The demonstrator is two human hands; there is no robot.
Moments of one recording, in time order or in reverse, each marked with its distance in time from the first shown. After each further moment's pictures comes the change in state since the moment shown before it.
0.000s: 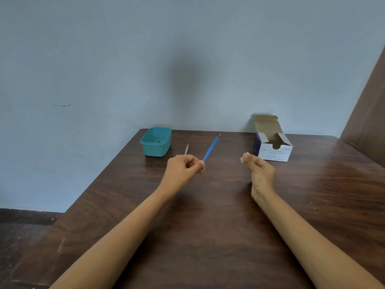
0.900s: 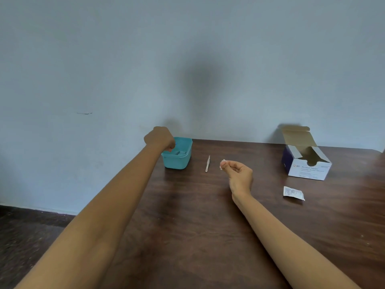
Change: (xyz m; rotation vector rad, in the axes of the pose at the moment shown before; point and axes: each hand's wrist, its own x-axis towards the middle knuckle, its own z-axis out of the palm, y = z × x) left_hand 0.136 -0.026 -0.116 0.785 0.013 -0.509; right_hand 0.015 0.057 0.112 -0.177 -0.094 -0.040
